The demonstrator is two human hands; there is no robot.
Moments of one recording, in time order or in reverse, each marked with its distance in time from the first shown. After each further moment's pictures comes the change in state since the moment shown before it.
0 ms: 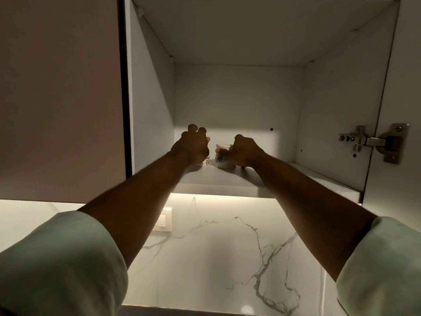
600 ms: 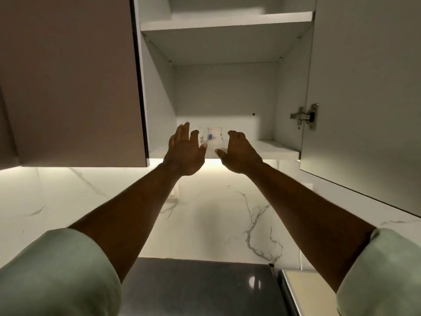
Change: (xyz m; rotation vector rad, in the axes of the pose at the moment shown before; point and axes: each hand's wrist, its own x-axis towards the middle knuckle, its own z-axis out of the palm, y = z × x) left_hand -0.182 0.078 -0.076 -0.025 0.097 -0.052; right_hand -0.171 0.003 -0.024 0.107 0.129 -0.116
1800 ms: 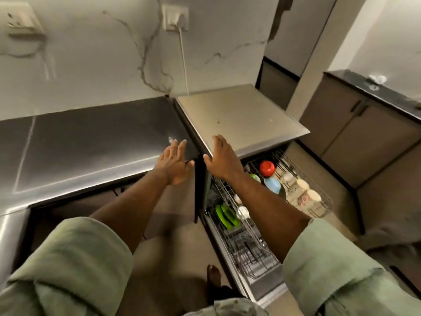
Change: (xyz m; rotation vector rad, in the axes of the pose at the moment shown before) left_hand -0.522 0.207 0.056 -0.361 -0.956 0.193; right_hand -0.607 0.066 0.005 -0.181 -0.221 0.607
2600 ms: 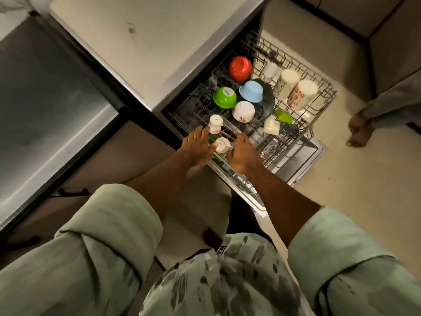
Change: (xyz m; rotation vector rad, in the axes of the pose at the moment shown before) left_hand 0.117 0.144 0.255 0.212 -0.573 0.205; right_hand -0.091 0.284 0.133 0.190 -0.278 0.648
